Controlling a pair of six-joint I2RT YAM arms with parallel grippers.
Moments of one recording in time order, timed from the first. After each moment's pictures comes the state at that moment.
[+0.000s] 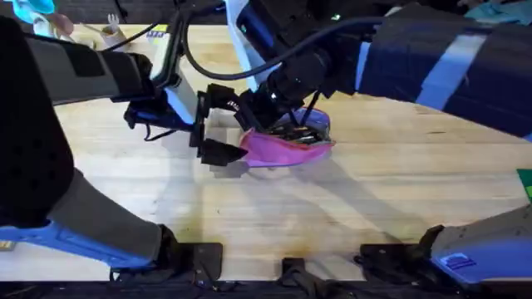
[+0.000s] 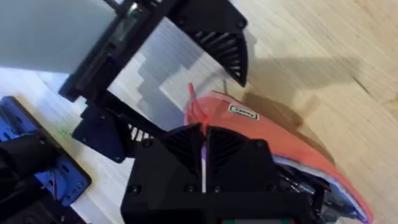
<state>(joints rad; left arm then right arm) 0.13 1.76 0.95 -0.98 1.16 1.80 0.80 1.72 1.43 -0.79 -0.14 0.13</state>
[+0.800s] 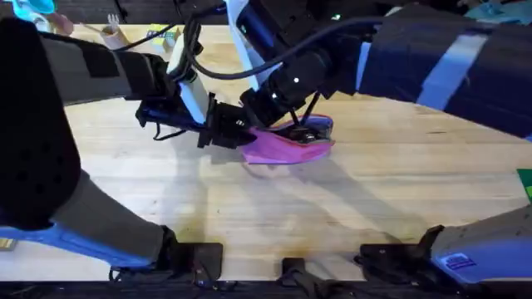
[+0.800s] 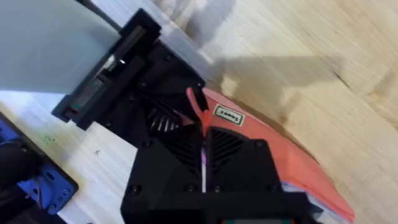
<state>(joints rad) 0.05 1.76 0.95 -0.95 1.16 1.67 0.80 1.72 1.43 -0.80 -0.07 0.14</state>
